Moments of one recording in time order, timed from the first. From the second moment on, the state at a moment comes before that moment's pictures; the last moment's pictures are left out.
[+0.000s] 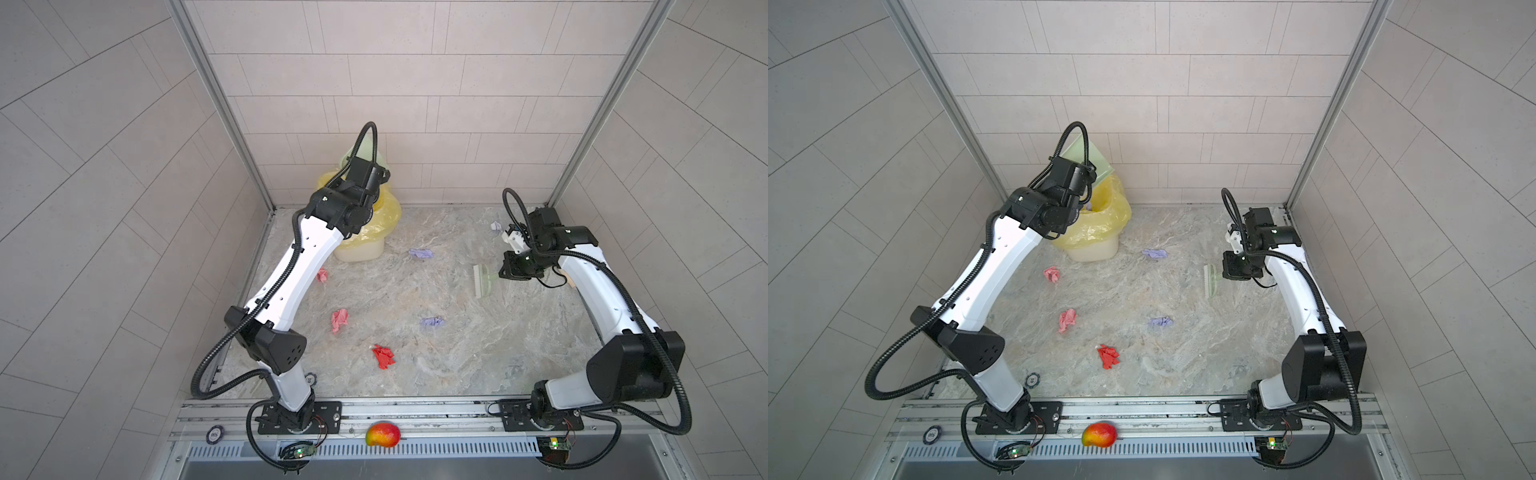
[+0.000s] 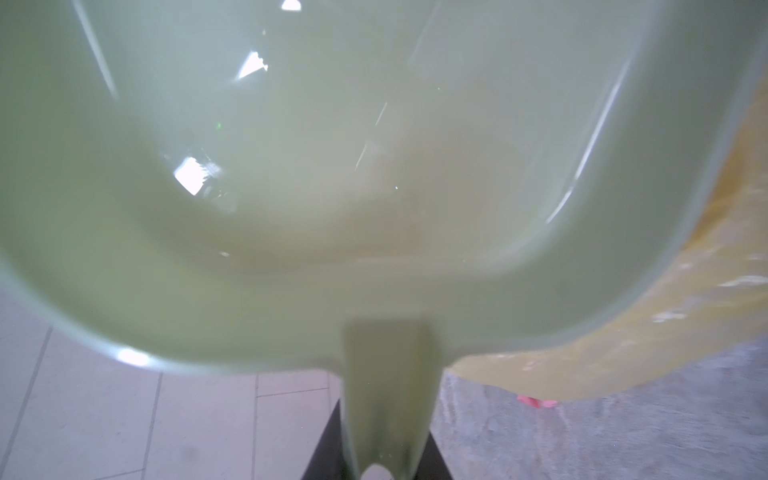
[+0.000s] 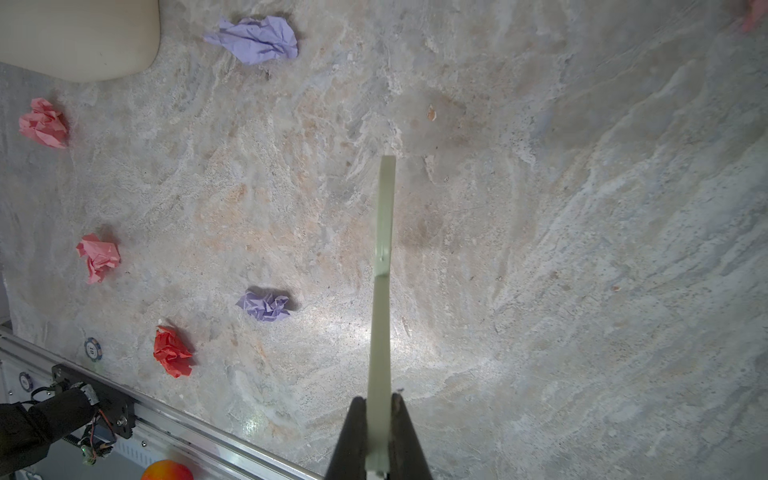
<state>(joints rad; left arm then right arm) -0.53 1.74 2.09 -1.13 -0.80 0.41 0.01 1.45 1.40 -1.20 -0.31 0.03</state>
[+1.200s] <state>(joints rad) -0.77 1.80 1.71 -1.07 -0.08 0.05 -0.02 1.85 1.81 -0.99 0.37 -0.32</state>
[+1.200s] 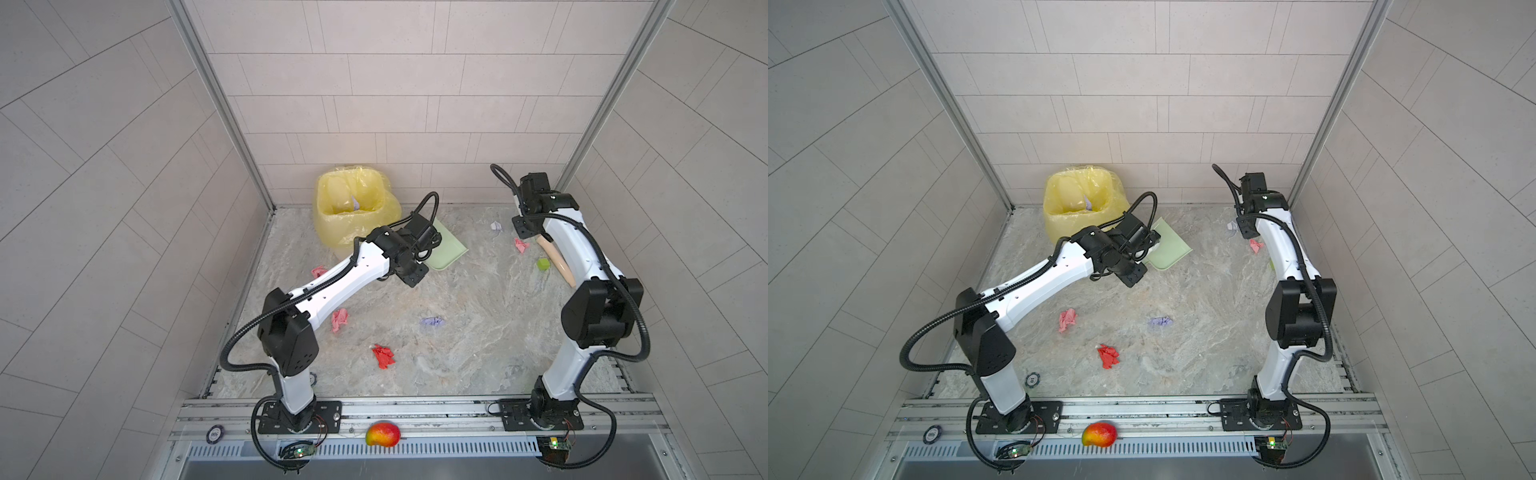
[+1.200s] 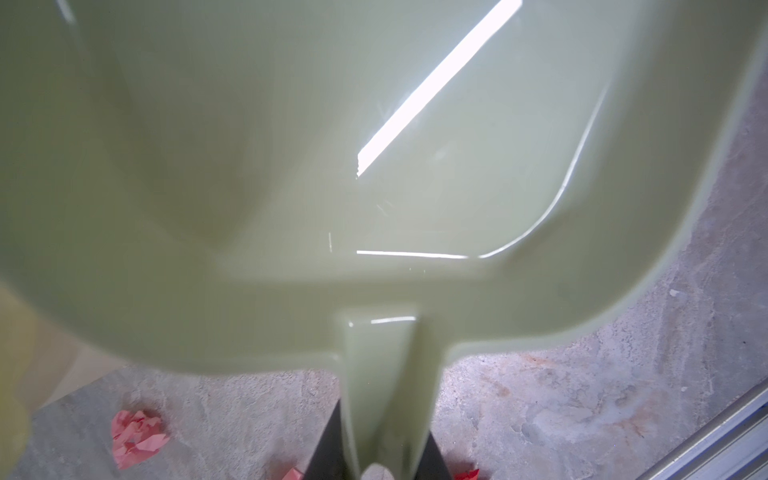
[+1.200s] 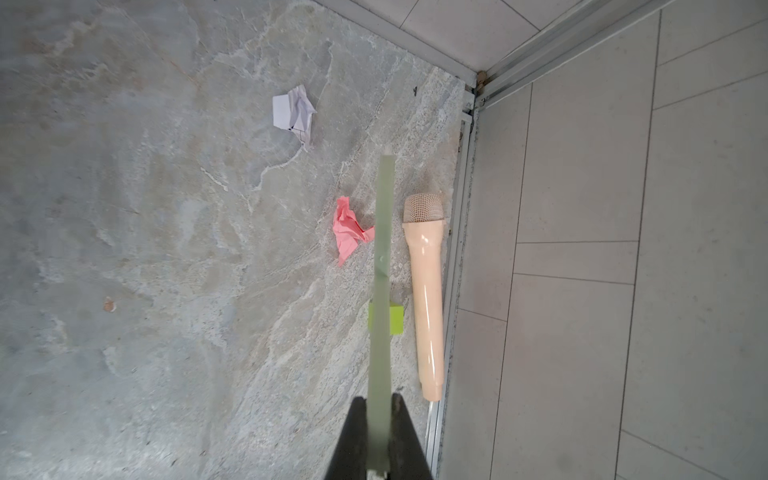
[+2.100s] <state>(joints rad) -0.77 1.86 1.67 -1.05 -0.04 0.05 -0.08 2.10 1.98 -1.02 0.29 -0.46</state>
